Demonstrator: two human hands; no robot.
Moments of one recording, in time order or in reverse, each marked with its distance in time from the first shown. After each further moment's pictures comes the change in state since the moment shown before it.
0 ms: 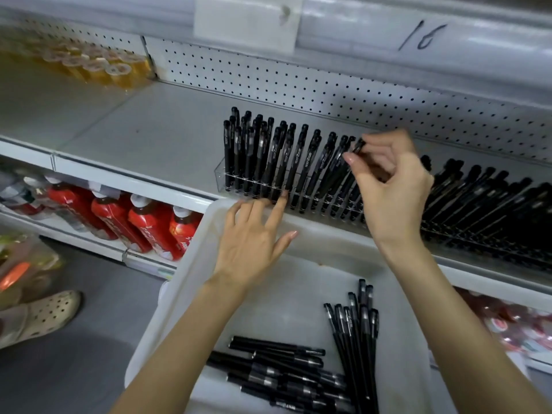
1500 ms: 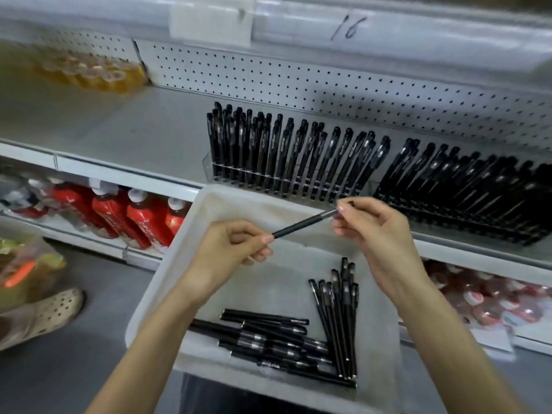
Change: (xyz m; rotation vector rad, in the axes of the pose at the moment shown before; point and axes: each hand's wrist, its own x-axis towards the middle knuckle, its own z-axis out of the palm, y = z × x) left_hand -0.047 0.021 -0.073 -1.369 -0.282 -0.522; right_hand -0.070 0.005 -0.062 0.561 -0.252 0.702
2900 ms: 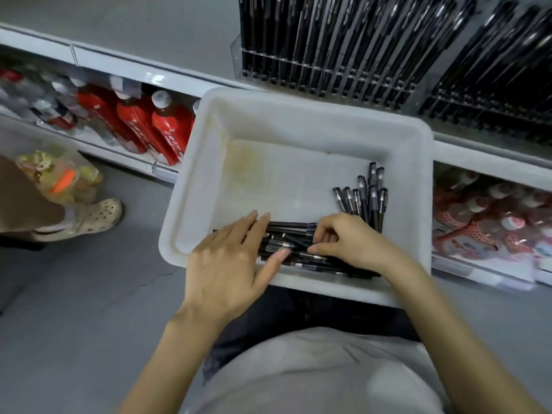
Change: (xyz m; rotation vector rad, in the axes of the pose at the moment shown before) left_hand -0.128 -0.085 0.000 1.223 0.127 0.243; right_hand -0.060 0.115 0.007 -1.053 -0.679 0.146
